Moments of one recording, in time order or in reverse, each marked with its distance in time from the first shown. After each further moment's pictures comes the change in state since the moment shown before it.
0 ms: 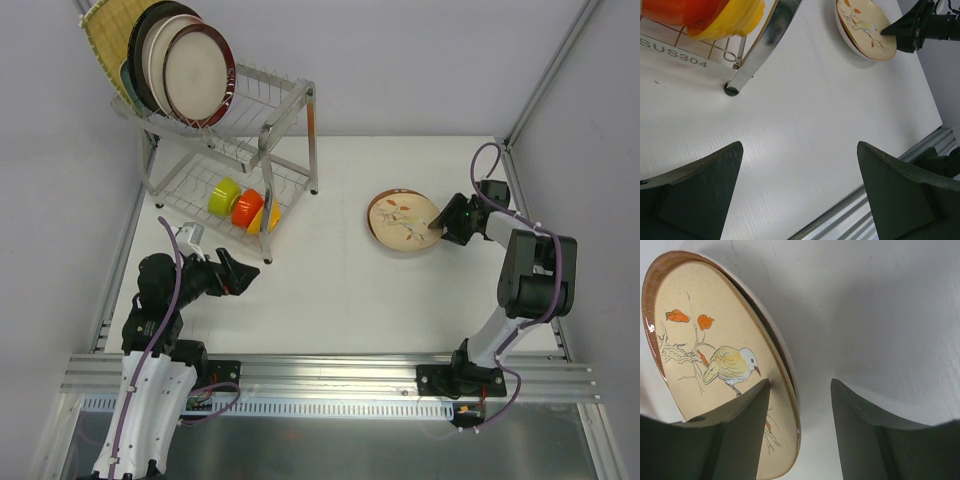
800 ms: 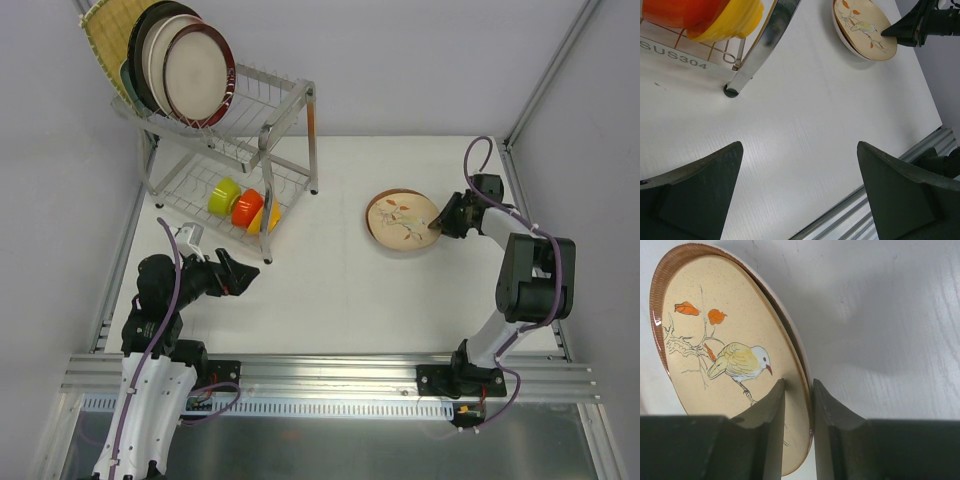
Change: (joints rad) left arm 0.000 -0.012 0.000 0.000 0.000 0.000; right arm 0.047 -0.020 0.039 -0.055 0.053 -0.025
